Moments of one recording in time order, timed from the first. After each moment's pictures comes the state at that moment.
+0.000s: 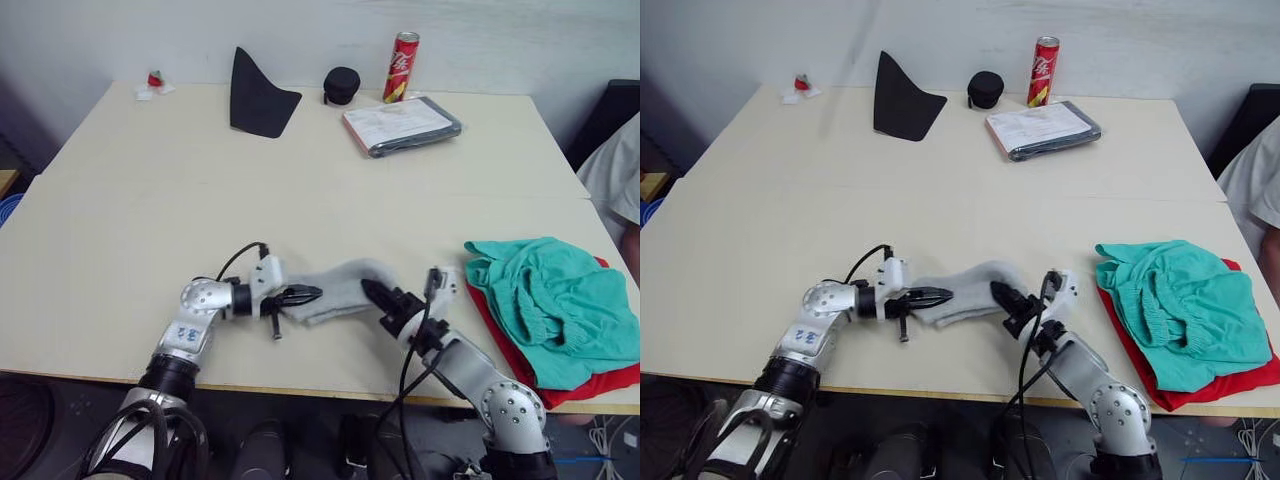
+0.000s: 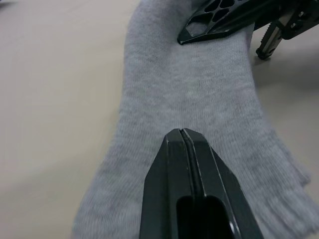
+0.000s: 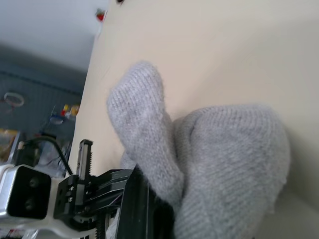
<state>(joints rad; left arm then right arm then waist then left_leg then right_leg) -0.48 0.36 -0.17 0.33 -0.16 -0.05 -1.00 -0.03 -0.19 -0.07 -0.38 1.36 0.65 -0.22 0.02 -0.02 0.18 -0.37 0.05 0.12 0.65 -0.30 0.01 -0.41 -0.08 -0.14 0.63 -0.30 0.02</state>
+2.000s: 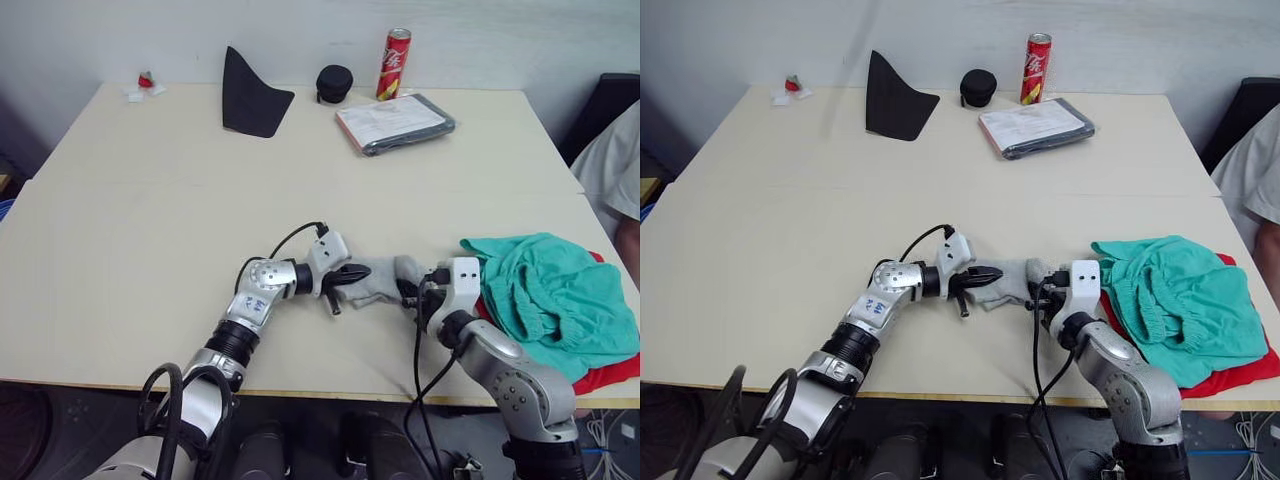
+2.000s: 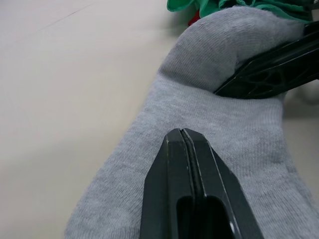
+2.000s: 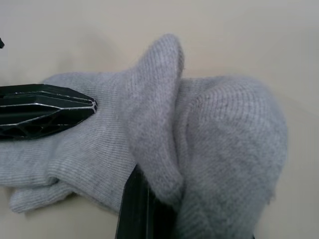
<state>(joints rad) -0.71 0.13 -0.25 0.59 -0.05 0.02 -0.81 -0.08 -0.30 -0.08 -0.44 0.63 0.79 0.03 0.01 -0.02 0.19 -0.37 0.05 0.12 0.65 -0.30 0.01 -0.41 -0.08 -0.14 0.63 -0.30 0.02</state>
